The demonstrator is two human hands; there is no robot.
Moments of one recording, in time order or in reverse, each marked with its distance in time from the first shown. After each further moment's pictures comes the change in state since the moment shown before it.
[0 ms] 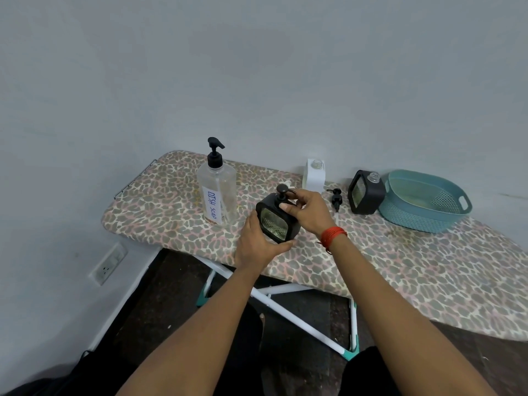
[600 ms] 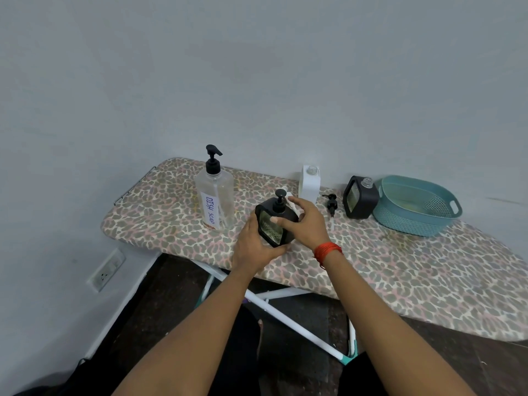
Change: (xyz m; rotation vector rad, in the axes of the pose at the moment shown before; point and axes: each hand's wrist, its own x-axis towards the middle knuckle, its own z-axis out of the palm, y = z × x) left_hand 0.003 0.003 -0.008 -0.037 -0.126 0.016; right_hand -0.022 0.006 0.006 0.004 0.086 0.081
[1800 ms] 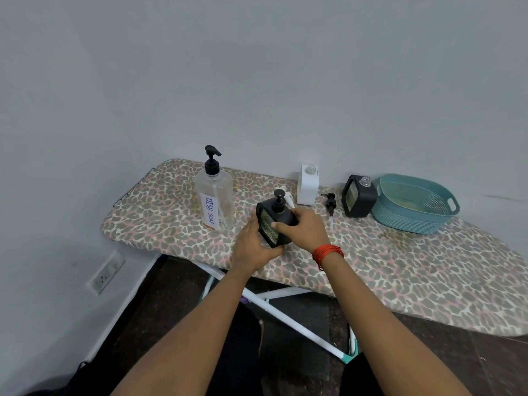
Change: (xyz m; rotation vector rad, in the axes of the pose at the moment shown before) left_hand 0.002 -0.004 -0.005 -0.017 -0.039 0.069; right_hand -0.007 0.000 0.002 -0.192 -0.062 0.014
